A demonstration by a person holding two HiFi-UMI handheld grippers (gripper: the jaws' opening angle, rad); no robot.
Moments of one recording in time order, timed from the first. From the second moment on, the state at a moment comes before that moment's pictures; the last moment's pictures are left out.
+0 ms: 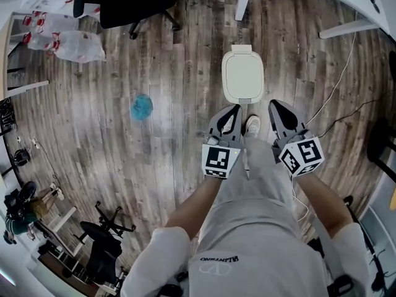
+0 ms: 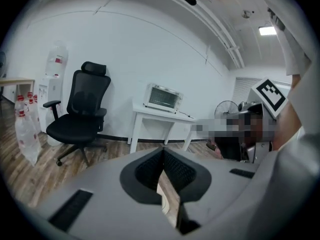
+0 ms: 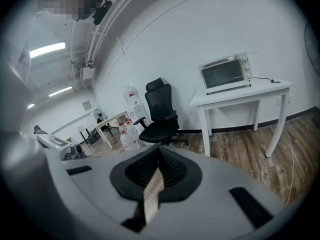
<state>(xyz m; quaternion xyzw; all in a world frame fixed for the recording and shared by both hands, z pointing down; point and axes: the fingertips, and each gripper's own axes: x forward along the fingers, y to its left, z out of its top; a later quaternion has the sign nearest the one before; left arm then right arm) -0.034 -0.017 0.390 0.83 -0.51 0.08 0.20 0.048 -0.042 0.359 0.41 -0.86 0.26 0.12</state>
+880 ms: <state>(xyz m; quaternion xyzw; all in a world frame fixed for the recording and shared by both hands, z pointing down) 0.031 0.000 0.728 0.76 -0.51 0.18 0.35 0.078 -0.032 0.674 0.41 -0.81 0.37 0.21</state>
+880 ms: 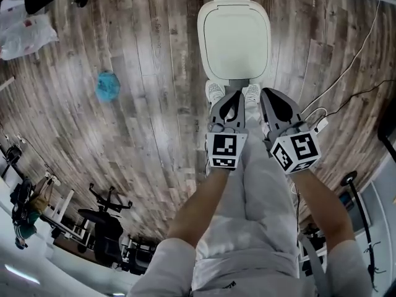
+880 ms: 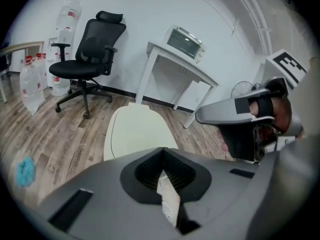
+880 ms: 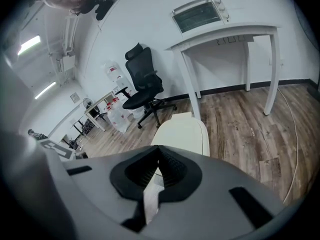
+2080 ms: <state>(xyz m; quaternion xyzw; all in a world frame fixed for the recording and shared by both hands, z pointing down) 0.046 0.014 0.811 0.75 -0.51 0.21 0.37 0.079 -0.009 0.733 0.41 -0.79 0.40 0.20</state>
